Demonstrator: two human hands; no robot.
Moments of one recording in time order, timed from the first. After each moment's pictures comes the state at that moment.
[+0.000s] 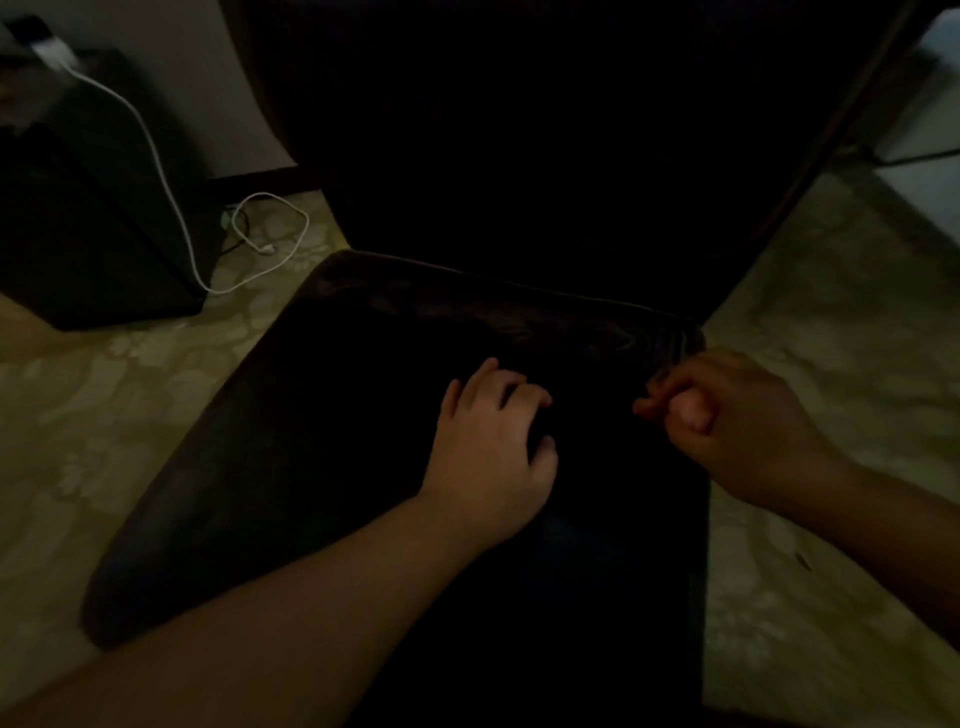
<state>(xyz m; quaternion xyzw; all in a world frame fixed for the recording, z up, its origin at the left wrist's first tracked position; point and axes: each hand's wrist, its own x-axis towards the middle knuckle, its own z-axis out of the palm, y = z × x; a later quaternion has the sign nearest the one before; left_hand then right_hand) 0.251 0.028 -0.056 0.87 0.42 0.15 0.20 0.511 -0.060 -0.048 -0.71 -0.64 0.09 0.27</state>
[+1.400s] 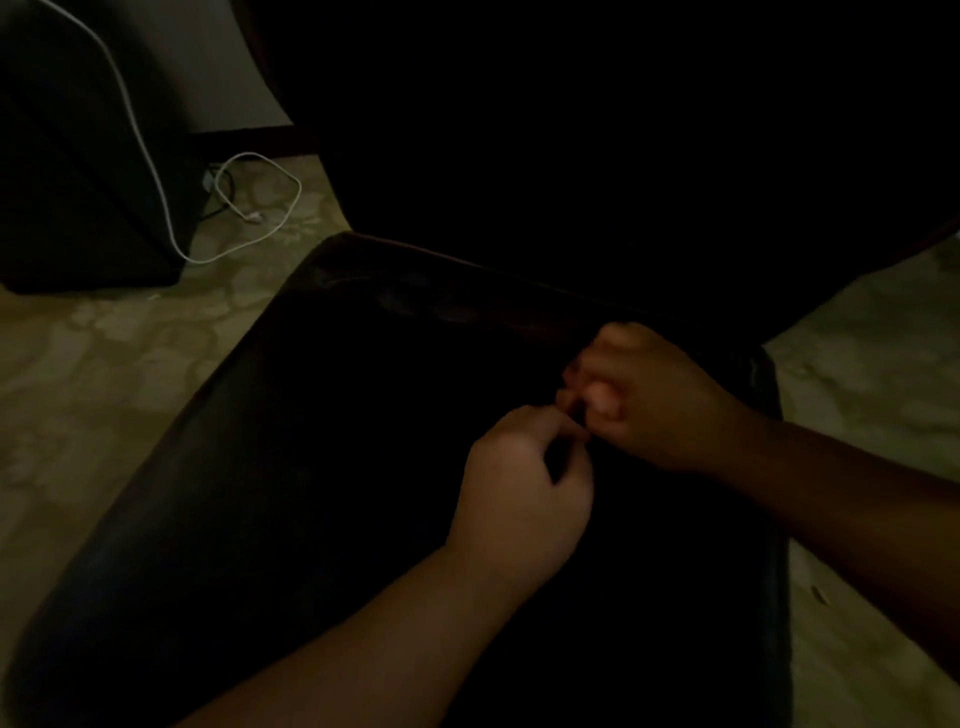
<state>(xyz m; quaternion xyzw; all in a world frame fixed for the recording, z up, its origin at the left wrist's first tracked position) 0.257 0.045 -0.065 0.75 0.43 0.30 0.41 0.465 0.059 -0.074 -0.62 -0.76 0.12 0.14</state>
